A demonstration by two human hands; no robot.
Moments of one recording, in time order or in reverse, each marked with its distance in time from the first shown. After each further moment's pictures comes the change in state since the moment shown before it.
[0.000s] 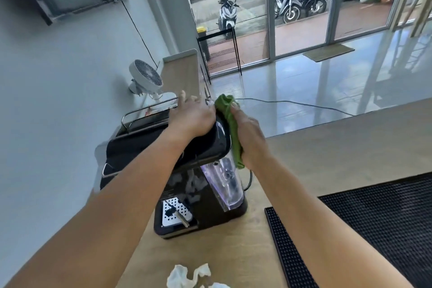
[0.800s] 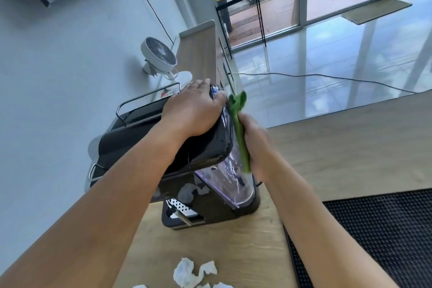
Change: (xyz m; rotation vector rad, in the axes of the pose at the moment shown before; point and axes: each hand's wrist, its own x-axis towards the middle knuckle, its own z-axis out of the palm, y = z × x) left_hand 0.009 -0.002 0.009 0.113 -0.008 0.020; right_hand 0.052 0.070 -0.037 -0.016 -0.228 0.231
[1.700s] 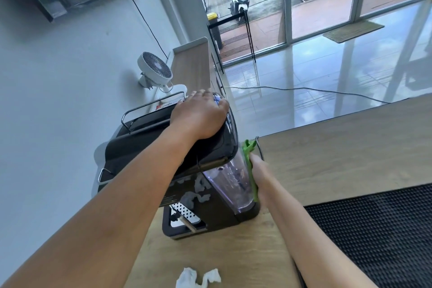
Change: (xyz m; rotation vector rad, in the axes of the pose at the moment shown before) left_hand -0.012 0.007 -0.008 0.018 -0.038 0.000; right_hand -0.017 0.057 -0.018 -0.063 0.215 0.176
